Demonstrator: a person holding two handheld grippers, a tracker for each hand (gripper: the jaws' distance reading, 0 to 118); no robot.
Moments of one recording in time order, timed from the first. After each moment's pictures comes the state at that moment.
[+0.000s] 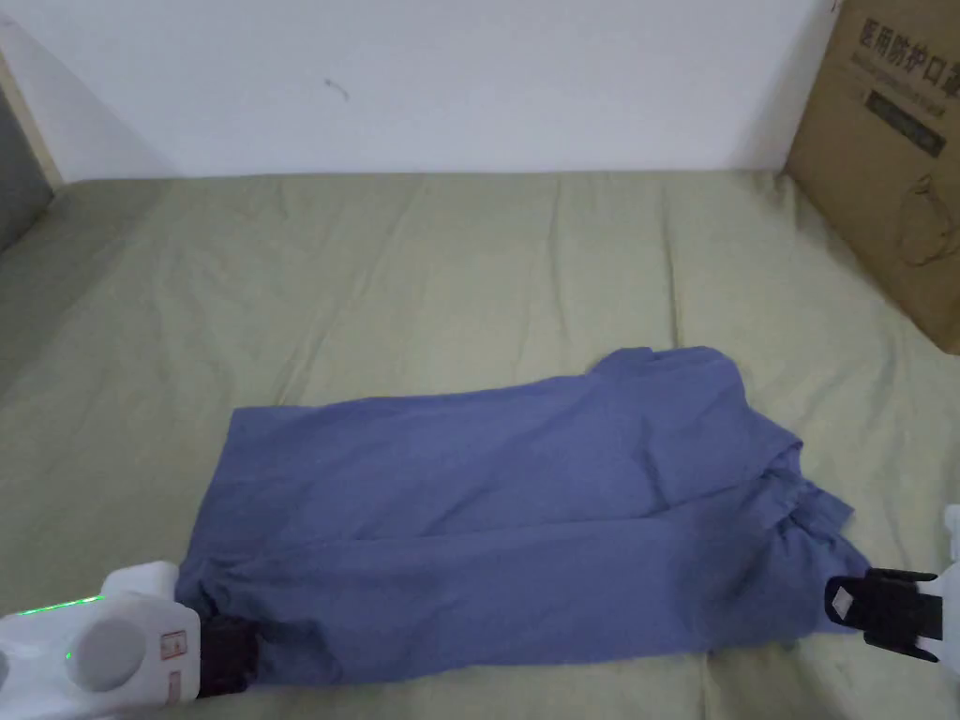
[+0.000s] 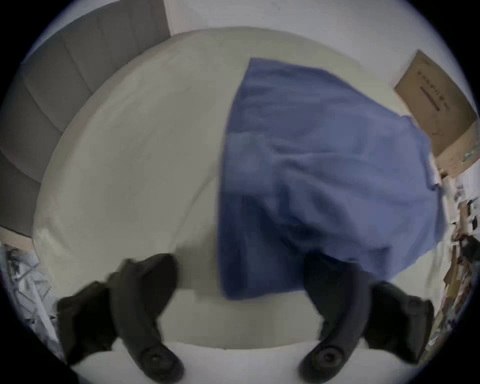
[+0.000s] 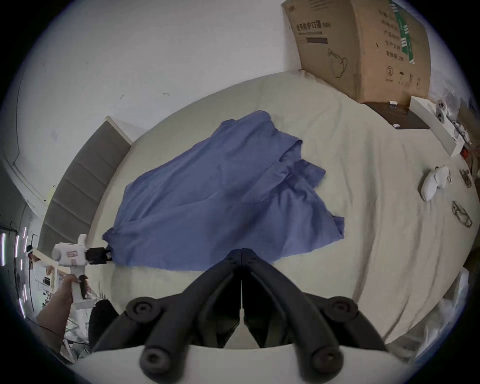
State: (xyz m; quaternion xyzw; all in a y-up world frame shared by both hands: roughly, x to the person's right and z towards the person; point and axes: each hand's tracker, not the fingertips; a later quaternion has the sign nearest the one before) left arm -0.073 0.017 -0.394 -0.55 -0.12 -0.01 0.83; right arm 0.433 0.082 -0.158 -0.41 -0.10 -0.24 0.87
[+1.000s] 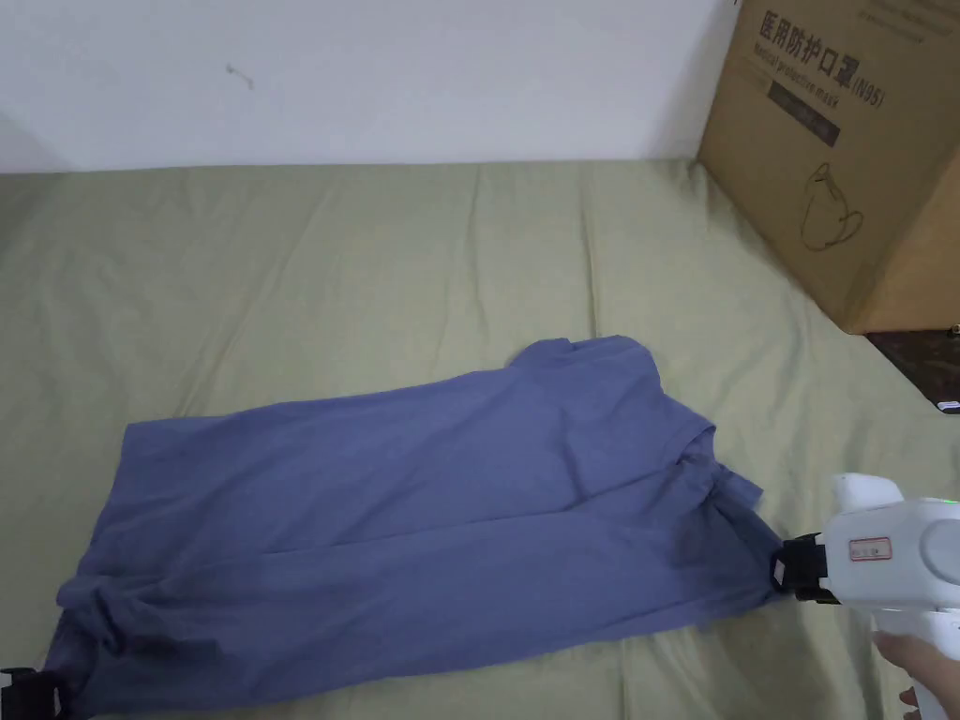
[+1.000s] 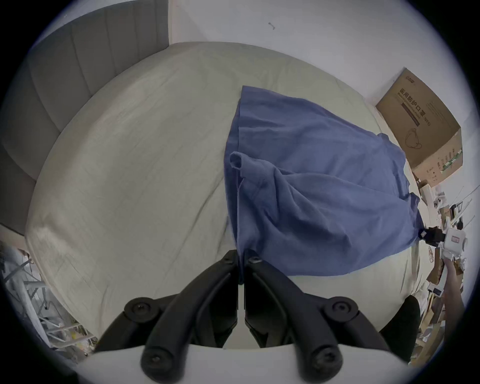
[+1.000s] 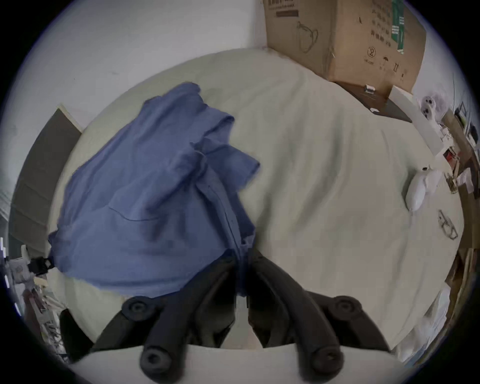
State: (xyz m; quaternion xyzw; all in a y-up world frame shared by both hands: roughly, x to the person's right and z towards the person) left arm -0.099 0.051 -0.379 -0.53 -0.13 0.02 0.84; right arm 0.507 0.026 -0.190 -0.47 -0.17 -0.22 0.84
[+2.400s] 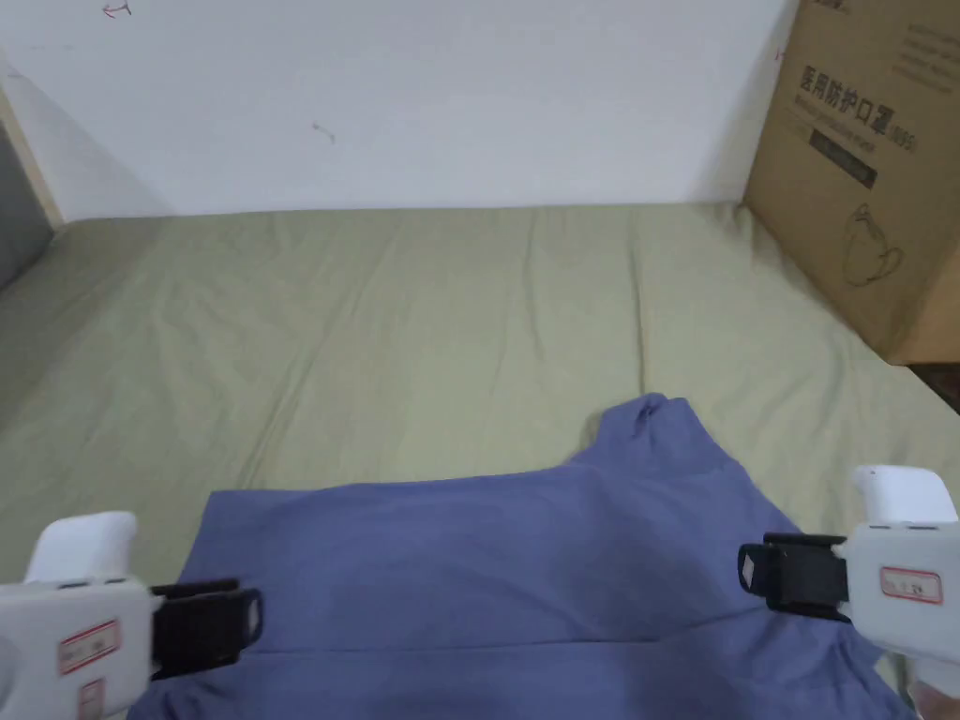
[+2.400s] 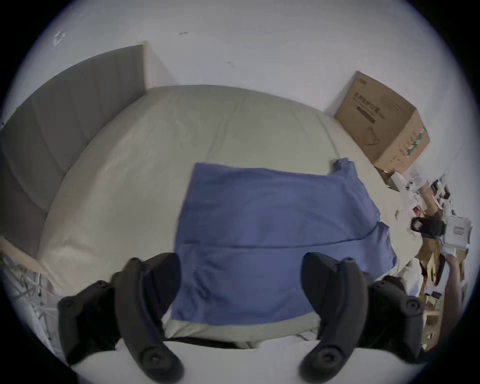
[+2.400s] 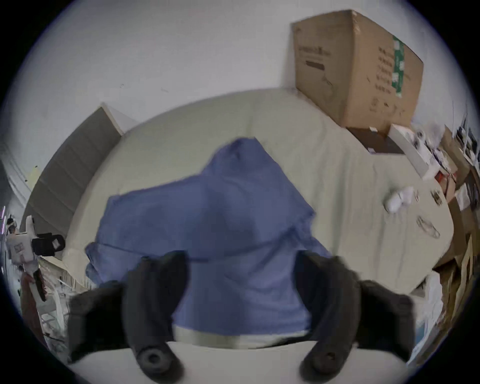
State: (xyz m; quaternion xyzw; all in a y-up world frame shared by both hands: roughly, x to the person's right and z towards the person) left arm -0.074 0.146 -0.316 -0.45 -0.23 0.00 0.86; right arm 0.371 0.138 -0.153 -0.40 -0.13 -0.15 0.89
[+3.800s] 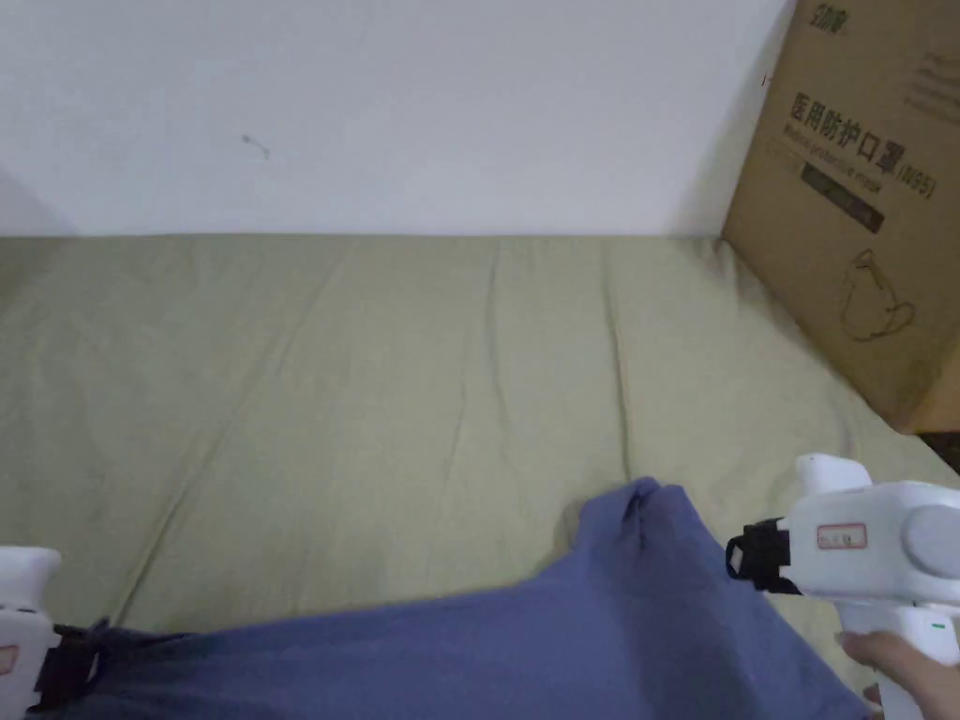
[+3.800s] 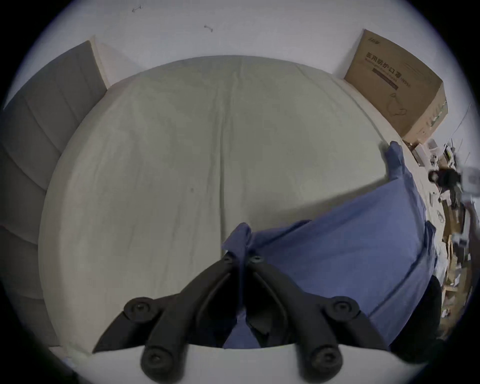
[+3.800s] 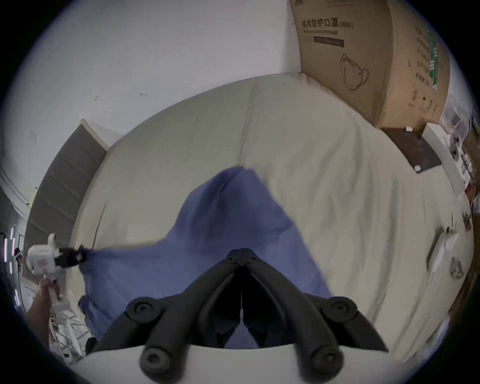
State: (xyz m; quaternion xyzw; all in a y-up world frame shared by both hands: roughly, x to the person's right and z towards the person) left arm -0.050 0.050 -0.518 -0.50 -0.24 -0.11 0.82; right arm 0.505 0.075 -0.329 -0.43 -0.14 -0.20 0.87
